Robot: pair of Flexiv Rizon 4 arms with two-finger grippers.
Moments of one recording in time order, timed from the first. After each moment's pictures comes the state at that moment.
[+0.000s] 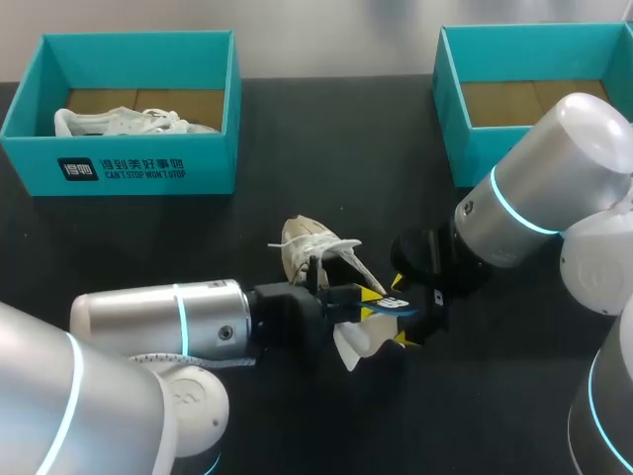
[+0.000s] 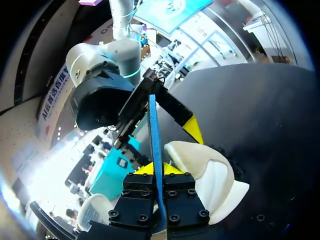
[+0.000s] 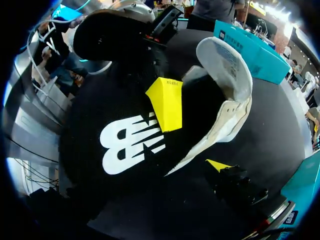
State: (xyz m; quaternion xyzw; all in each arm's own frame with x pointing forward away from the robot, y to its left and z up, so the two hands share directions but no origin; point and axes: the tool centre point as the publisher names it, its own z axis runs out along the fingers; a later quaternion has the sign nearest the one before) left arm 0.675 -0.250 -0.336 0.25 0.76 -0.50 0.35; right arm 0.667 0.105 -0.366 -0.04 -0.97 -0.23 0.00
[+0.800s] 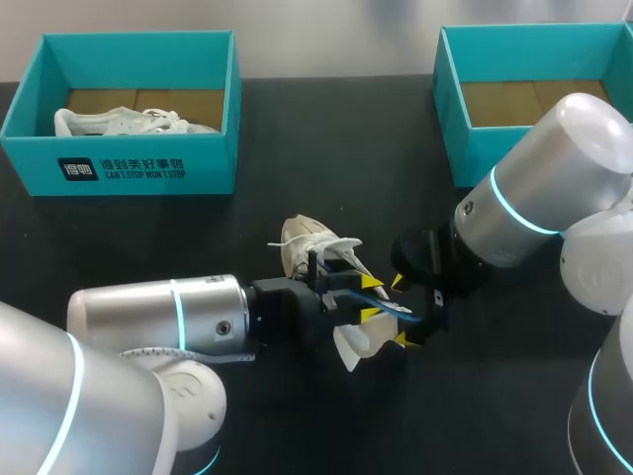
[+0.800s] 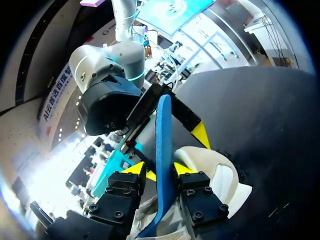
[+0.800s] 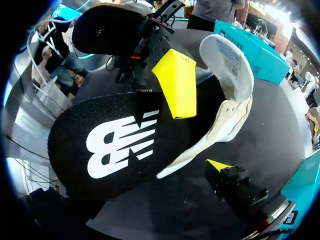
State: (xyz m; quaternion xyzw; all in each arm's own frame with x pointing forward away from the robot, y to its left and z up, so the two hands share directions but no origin) left arm 0.672 -0.254 -0.319 0.25 0.75 -0.51 0.34; right arm 0.667 0.105 -0.367 -0.04 -0.97 -0.23 0.00
